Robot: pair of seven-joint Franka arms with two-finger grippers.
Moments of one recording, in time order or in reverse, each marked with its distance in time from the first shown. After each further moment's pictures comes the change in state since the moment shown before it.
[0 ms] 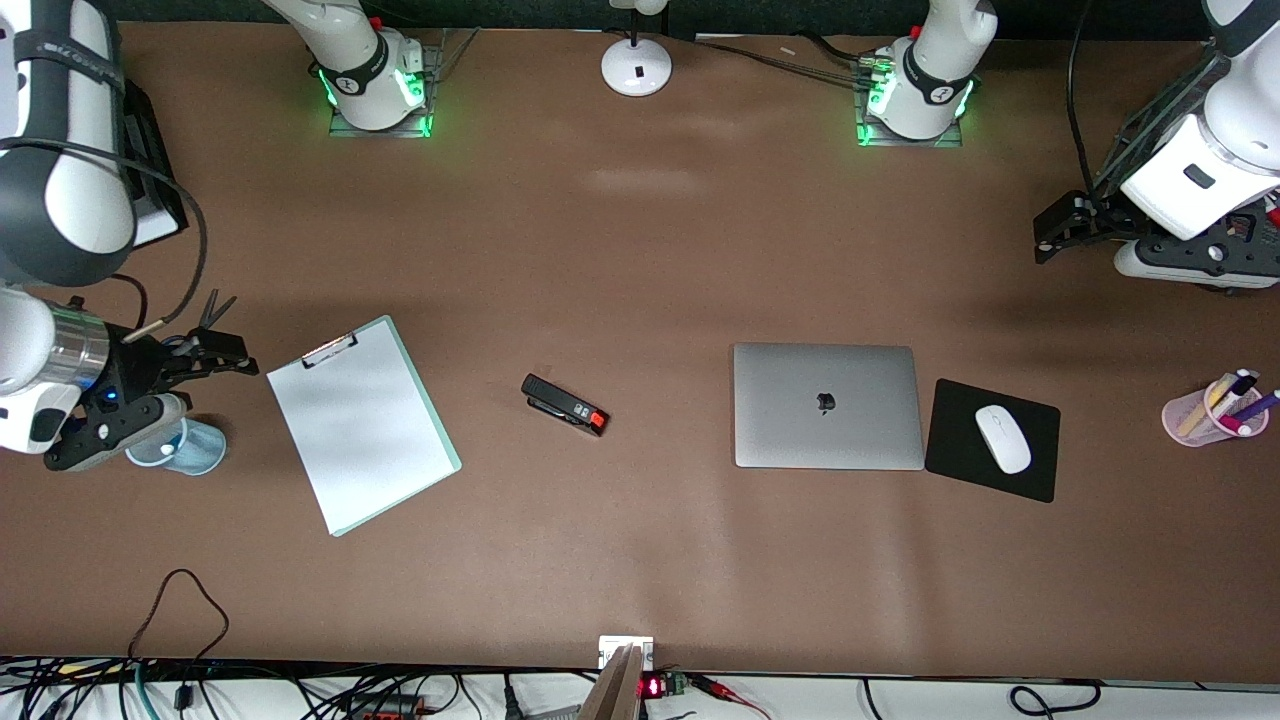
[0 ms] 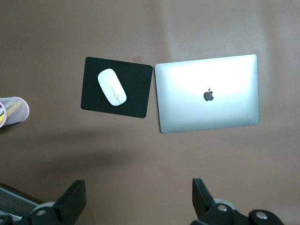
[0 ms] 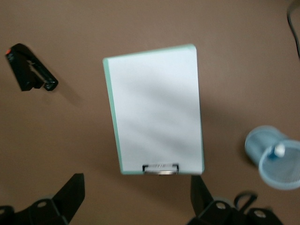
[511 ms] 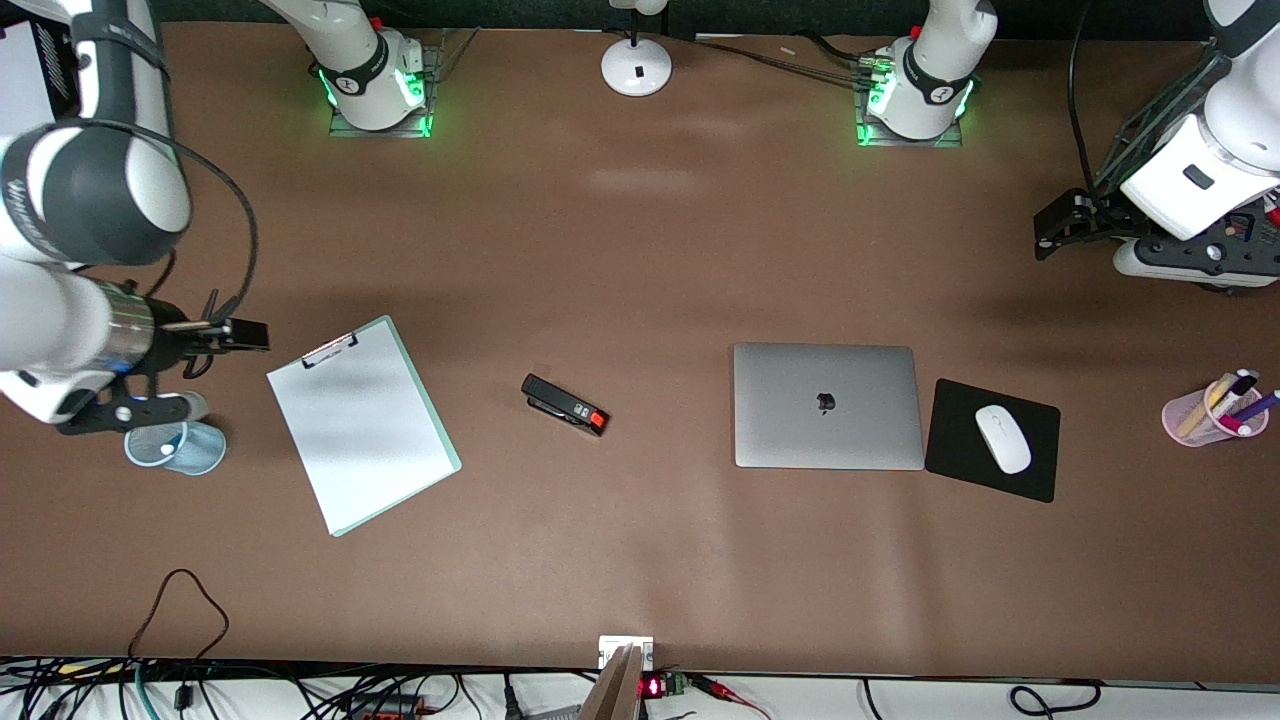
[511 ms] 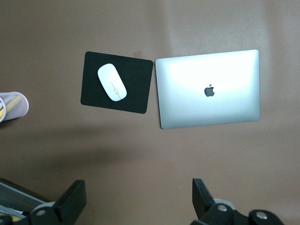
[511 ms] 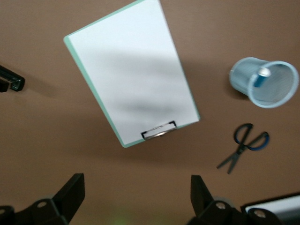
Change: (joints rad) left arm 0.002 0.000 0.001 0.002 0.000 -0.021 -0.001; right arm 0.061 -0.042 -0.035 0.001 -0.122 -0.116 0.285
